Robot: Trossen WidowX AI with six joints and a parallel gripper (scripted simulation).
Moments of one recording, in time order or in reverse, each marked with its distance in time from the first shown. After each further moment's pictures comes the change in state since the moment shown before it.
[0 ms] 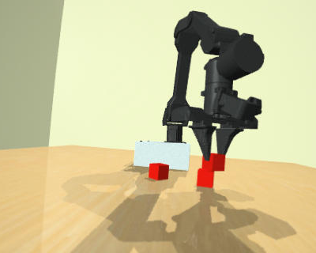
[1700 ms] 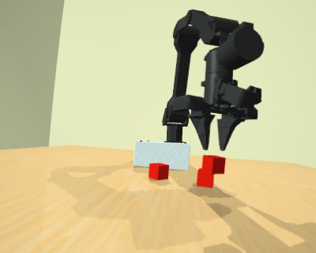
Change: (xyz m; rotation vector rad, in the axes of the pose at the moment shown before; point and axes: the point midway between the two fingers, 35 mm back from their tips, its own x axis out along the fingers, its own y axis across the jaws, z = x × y) arm -0.021 0.001 -0.003 -0.003 0.008 0.002
